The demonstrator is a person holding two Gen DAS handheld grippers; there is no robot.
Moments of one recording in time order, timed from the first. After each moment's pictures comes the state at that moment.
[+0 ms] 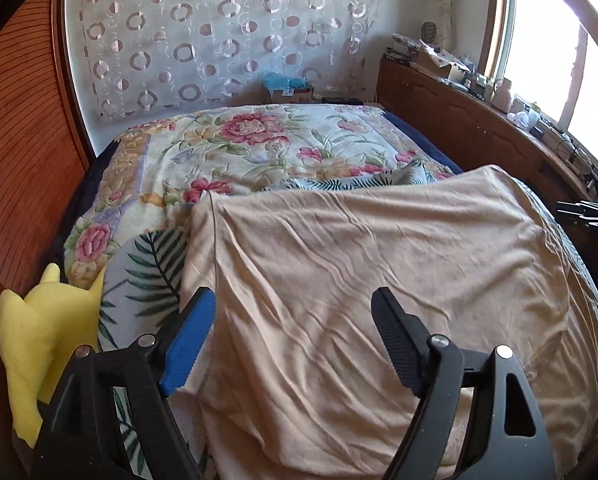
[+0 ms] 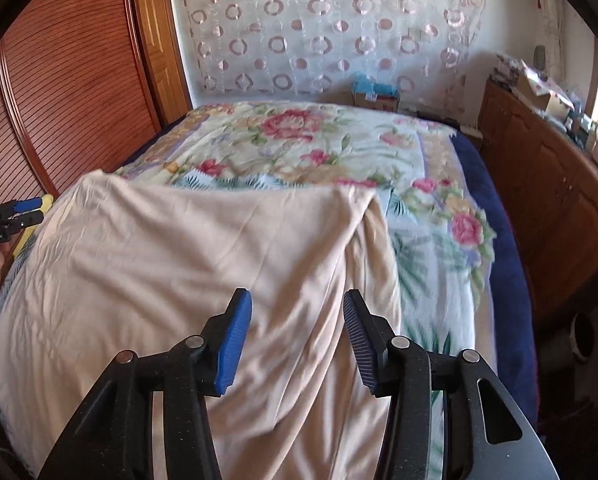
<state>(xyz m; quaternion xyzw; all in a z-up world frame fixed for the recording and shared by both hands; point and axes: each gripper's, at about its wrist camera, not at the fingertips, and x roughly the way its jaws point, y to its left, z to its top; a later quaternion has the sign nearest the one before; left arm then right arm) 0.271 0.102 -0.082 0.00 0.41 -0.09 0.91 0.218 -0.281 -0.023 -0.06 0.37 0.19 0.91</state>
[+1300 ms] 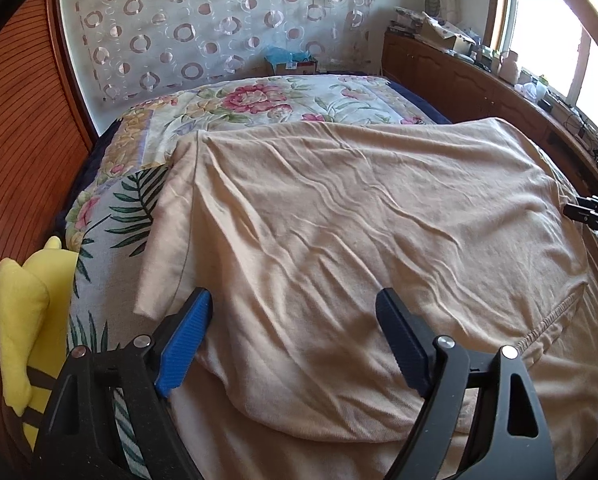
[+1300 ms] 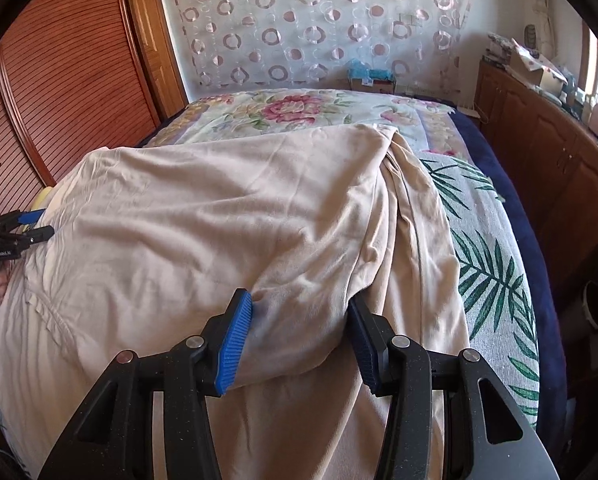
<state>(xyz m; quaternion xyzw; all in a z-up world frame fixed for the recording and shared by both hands) 0.248 0.090 -0.112 0.01 0.43 -0.07 0.90 0.186 -0.276 -0.061 -0.04 0.38 0.18 0.91</state>
